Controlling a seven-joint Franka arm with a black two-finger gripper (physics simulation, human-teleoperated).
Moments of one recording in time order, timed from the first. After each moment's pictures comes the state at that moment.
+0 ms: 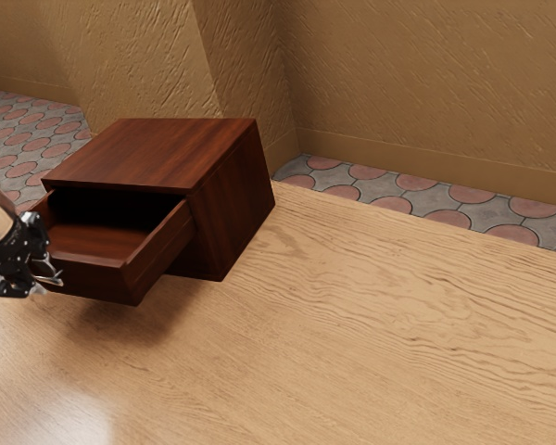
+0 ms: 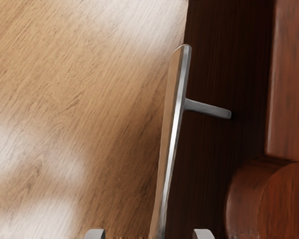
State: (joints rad) arm 0.85 -0.50 -0.24 -2.32 -0.04 2.23 -1.40
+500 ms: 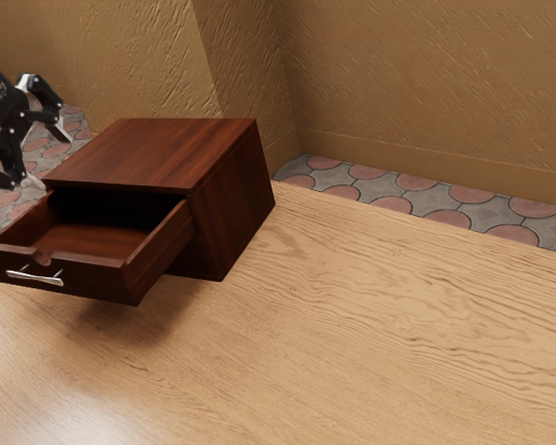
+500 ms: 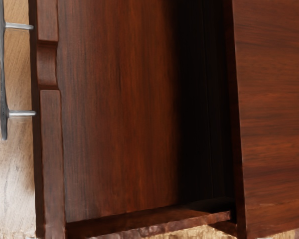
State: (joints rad) arm 0.49 -0.36 -0.04 -1.80 -0.01 1.92 -1.39
